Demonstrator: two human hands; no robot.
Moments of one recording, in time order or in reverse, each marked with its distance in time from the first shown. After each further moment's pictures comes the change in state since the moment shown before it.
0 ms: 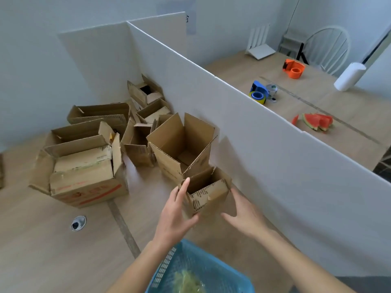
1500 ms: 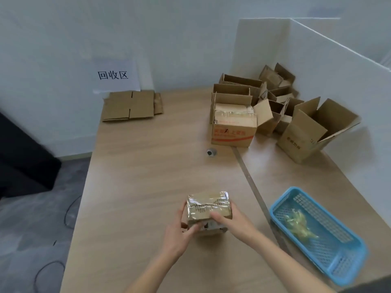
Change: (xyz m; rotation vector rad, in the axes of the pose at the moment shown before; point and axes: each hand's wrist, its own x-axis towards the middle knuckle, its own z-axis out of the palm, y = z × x) left_hand -0.426 -0.200 -0.202 -0.340 0.212 -0.654; right_hand -0.243 -0.310 0.269 0.372 -0.431 -0.143
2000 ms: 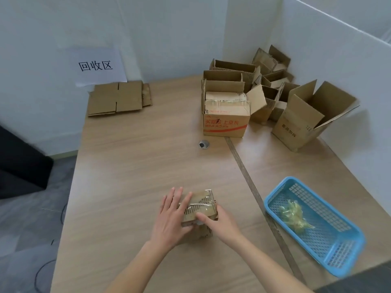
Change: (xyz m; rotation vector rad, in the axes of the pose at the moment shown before) left_hand 0.037 0.003 0.003 0.819 0.033 0.482; right_hand 0.017 0.028 0.034 0.073 0.041 -0.009
